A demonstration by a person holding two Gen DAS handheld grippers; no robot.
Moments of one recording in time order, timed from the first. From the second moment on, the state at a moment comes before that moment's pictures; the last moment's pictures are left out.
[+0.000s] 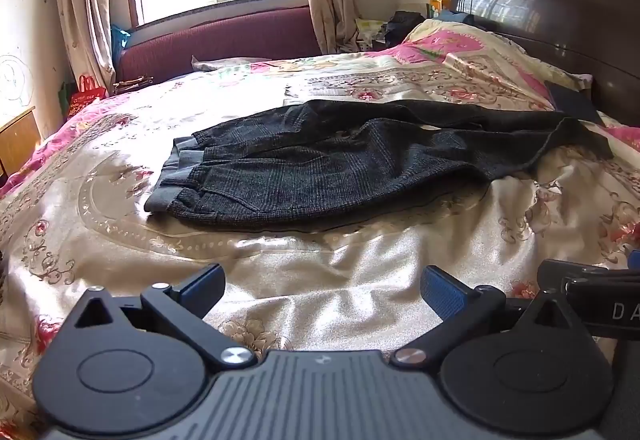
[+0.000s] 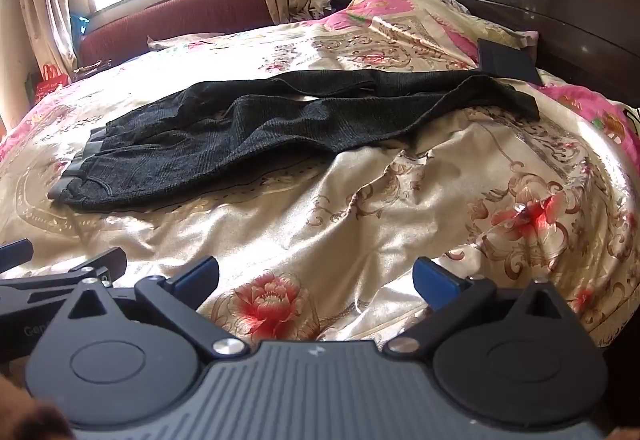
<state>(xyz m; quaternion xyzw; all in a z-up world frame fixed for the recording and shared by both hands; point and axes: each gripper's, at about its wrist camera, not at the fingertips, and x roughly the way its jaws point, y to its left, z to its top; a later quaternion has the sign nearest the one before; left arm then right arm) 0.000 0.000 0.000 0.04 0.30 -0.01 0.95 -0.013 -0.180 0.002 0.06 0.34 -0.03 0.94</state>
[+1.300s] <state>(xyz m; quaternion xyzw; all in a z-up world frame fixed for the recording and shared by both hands) 0.000 0.000 -0.001 0.05 0.29 -0.01 0.96 -0.012 -0.179 -0.001 0.06 0.35 -0.02 0.94</state>
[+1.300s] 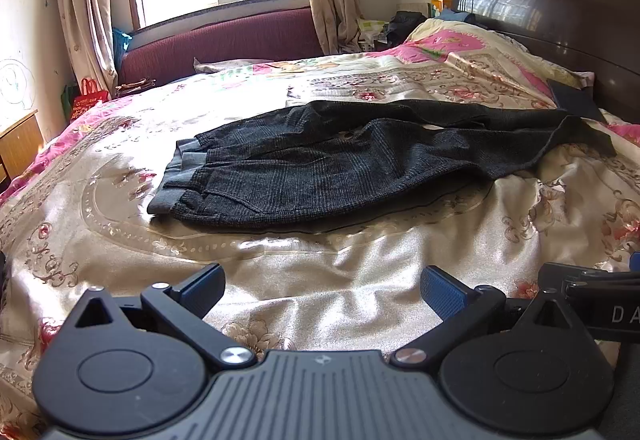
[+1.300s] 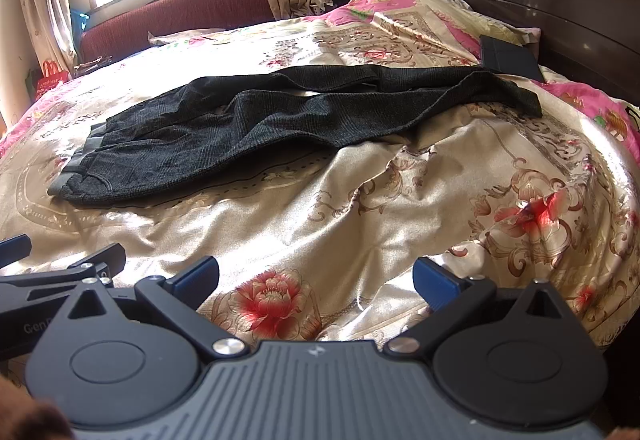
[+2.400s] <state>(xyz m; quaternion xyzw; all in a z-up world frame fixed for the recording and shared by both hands) 0.037 0.049 -0.013 0.03 0.31 0.04 0.95 0.046 -0.134 -0.001 0.04 0.36 0.05 0.93</state>
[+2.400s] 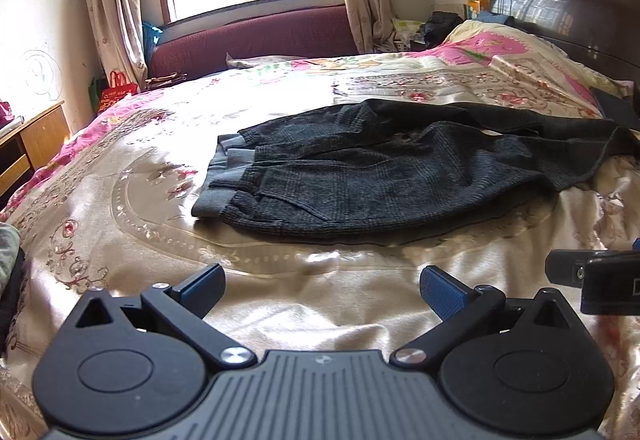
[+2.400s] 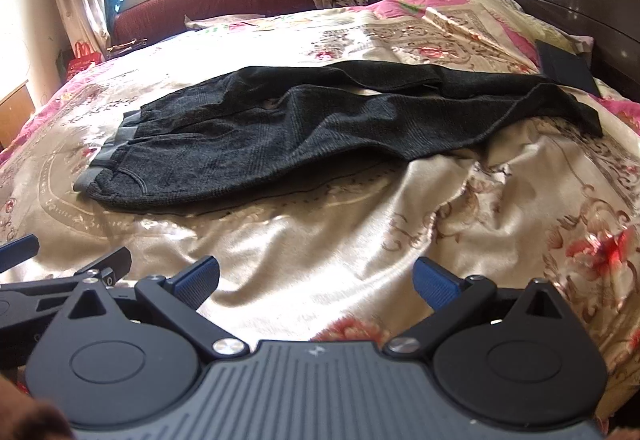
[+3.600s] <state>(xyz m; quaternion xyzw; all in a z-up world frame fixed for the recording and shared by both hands) 0.191 0.172 -0.044 0.07 0.35 -0.02 0.94 0.194 -0.154 -0.053 0.13 0.40 0.05 0.90</state>
